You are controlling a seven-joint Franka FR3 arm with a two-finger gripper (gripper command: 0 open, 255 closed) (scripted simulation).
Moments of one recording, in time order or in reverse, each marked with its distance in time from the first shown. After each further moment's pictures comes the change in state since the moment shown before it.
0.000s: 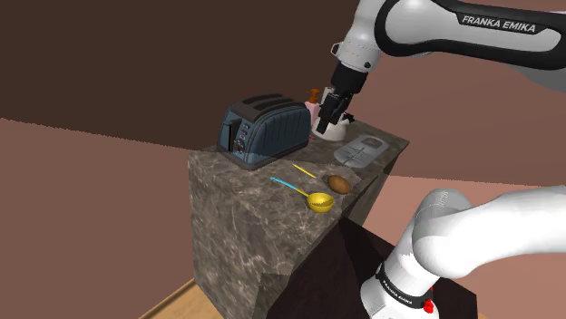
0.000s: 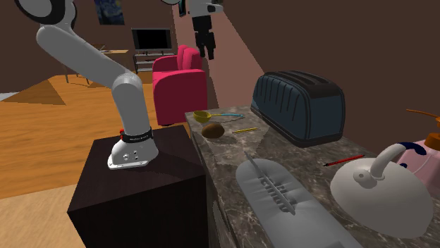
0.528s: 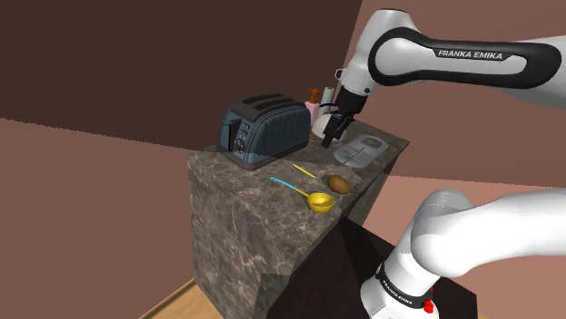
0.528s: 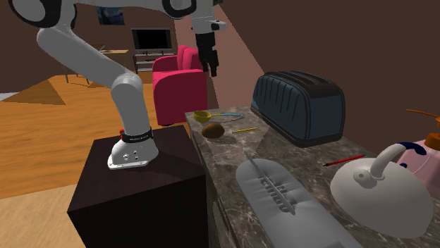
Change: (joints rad) arm -0.042 -0.018 -0.103 -0.153 -0.041 0.124 -0.088
